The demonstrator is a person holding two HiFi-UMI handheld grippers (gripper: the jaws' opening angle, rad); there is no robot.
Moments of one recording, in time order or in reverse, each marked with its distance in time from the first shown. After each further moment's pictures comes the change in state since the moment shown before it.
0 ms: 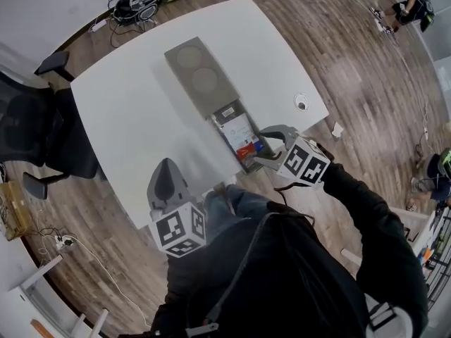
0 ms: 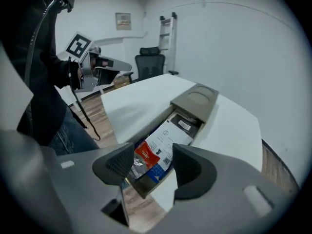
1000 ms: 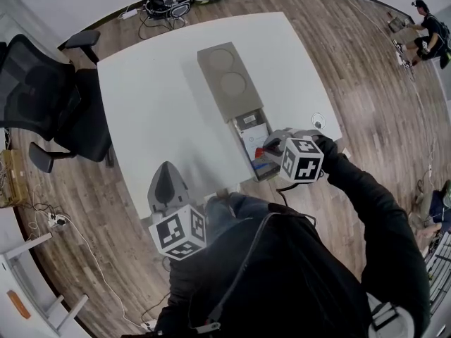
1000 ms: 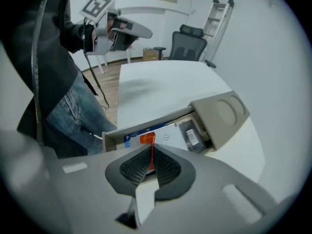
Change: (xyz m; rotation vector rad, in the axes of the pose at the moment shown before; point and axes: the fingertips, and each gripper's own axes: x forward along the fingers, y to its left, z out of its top) left arm -0.028 0.053 0.005 -0.089 -0.055 0.163; right arm 0.037 -0.003 0.010 -0.422 0.263 0.151
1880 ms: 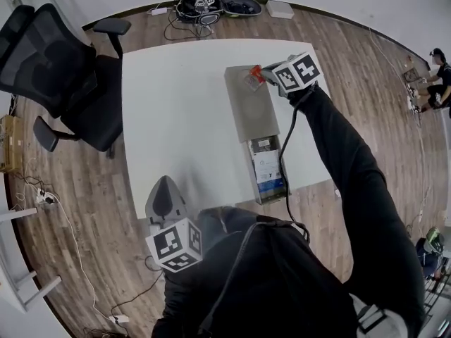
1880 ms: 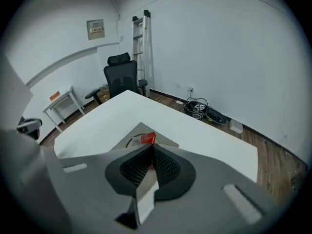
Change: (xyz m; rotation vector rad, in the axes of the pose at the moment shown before) left arm -0.016 0.040 0.008 -0.058 0.020 0.142; right arm -0.024 -0.311 0.080 0.595 -0.288 -0.193
